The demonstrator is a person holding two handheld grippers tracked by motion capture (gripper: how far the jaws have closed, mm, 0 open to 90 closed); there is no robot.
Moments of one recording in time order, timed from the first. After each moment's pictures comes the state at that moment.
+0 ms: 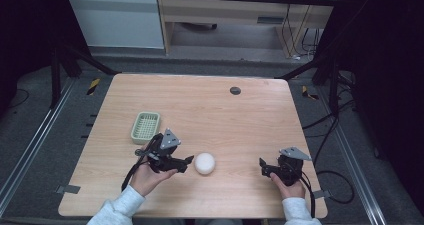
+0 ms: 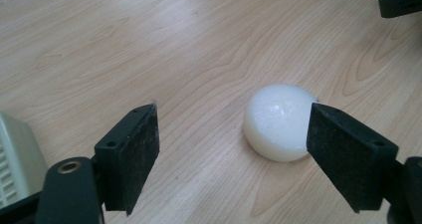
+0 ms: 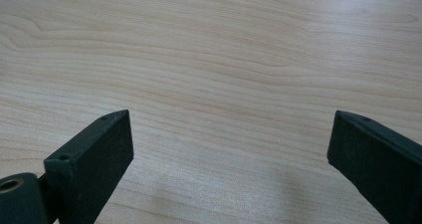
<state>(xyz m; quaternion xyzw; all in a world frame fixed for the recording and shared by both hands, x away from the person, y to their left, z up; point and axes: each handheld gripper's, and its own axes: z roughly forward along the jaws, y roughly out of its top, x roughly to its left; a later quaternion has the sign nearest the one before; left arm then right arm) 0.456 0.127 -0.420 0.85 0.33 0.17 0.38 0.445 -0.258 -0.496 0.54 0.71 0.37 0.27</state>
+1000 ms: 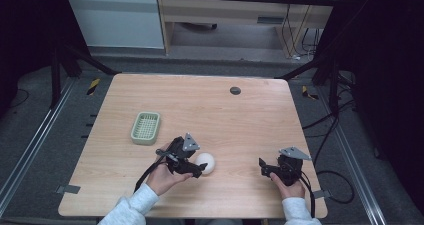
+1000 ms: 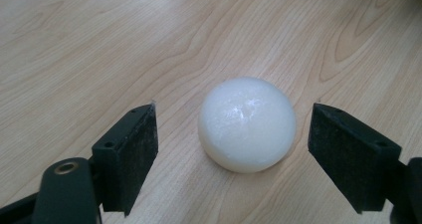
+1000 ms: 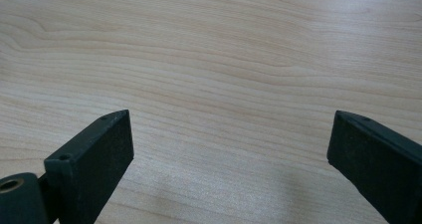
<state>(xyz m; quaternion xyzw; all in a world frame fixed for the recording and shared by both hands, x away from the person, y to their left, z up) 0.462 0.086 -0.437 0.88 0.30 0.14 0.34 0.446 -0.258 -0.496 0.54 0.71 0.37 0.26</state>
